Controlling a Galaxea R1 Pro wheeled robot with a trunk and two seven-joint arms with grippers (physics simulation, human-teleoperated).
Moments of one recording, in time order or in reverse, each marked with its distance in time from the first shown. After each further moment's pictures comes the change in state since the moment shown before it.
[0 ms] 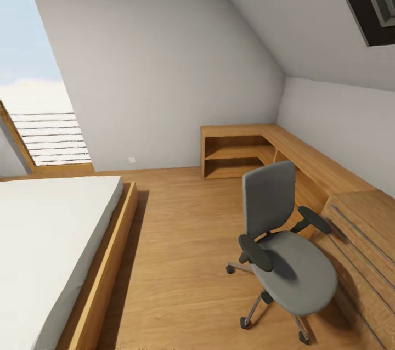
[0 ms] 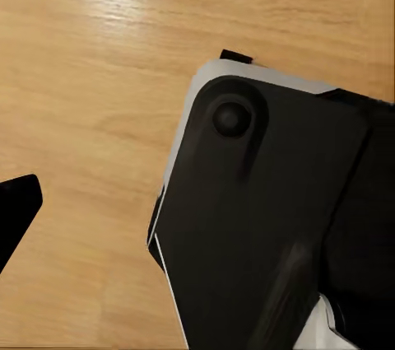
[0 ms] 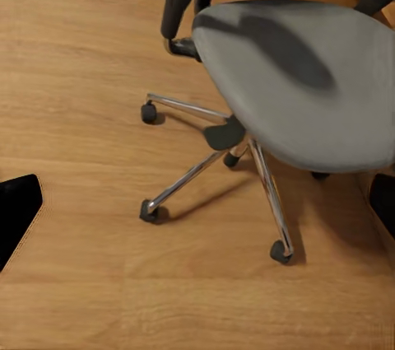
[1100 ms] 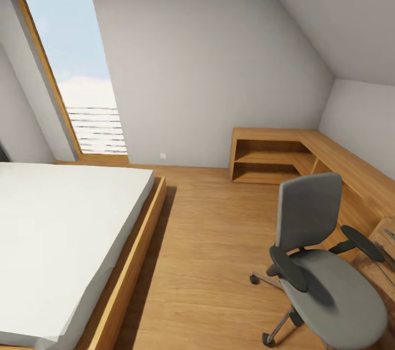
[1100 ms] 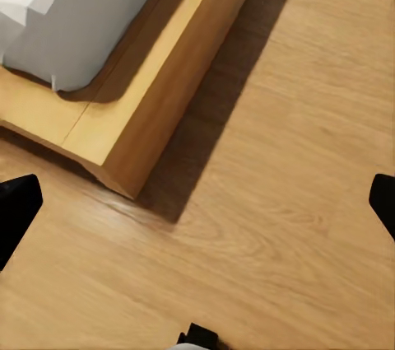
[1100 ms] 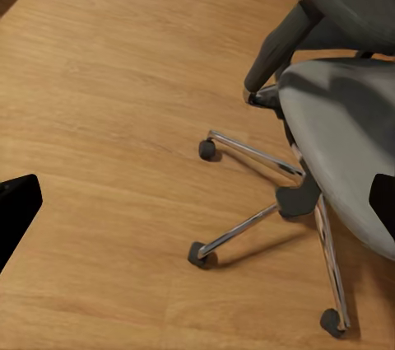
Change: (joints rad) left arm 0.000 0.066 -0.014 -0.163 0.008 -0.498 -0.007; right arm -0.001 -0.001 0.000 -0.021 0.001 0.000 0.001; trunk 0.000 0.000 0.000
